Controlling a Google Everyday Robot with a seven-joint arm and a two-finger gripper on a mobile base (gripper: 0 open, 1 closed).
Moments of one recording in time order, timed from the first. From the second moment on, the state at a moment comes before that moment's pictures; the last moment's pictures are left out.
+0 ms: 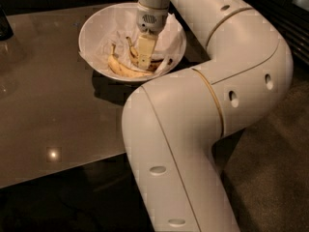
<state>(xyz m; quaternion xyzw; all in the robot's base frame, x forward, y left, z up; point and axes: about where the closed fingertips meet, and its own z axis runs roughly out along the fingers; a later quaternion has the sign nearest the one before) 0.691 0.001 0.877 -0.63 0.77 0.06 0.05</state>
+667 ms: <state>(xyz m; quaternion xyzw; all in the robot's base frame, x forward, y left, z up) 0.693 -0.003 0.868 -0.63 0.77 0.05 0.03</state>
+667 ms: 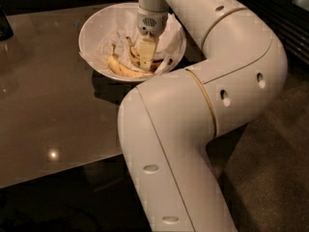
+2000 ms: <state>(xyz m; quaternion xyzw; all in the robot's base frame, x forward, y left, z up) 0.698 -0.002 0.855 -0.64 0.77 0.05 0.02</state>
